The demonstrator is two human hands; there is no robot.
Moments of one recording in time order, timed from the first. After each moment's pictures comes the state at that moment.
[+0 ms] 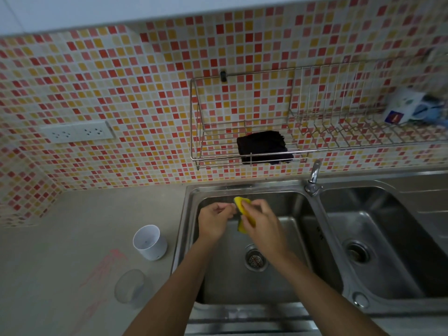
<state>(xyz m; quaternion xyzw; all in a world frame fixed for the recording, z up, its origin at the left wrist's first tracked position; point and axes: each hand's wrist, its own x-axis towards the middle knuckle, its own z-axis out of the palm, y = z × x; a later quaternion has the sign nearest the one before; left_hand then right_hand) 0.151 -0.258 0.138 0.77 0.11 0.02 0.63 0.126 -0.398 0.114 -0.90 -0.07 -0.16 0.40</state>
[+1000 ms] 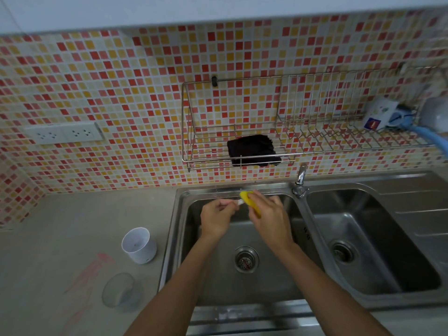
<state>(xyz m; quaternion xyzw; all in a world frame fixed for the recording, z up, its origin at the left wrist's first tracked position) 0.151 -0.285 0.147 0.76 0.07 0.02 0.64 0.136 -0.431 0.125 -0.93 -0.09 -0.25 0.26</state>
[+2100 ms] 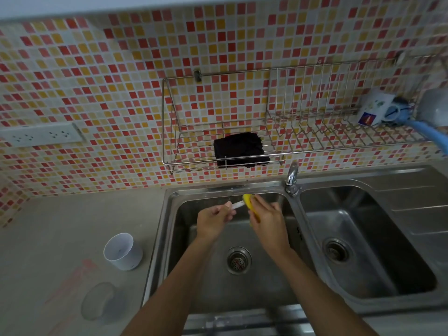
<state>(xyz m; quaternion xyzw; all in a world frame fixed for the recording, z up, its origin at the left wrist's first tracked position) 0.167 -0.315 0.130 0.71 0.13 -0.06 0.69 0.153 -0.466 0.094 -0.93 -0.05 -0.23 0.27</state>
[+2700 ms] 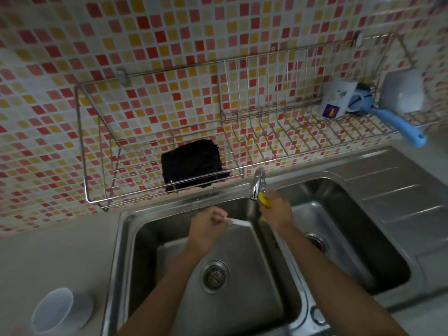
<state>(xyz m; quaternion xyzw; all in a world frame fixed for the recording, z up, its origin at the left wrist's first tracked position) 0.235 -0.384 0.110 0.87 -0.08 -0.10 0.49 0.247 -0.604 0.034 -0.90 0.22 -0.06 0.36</state>
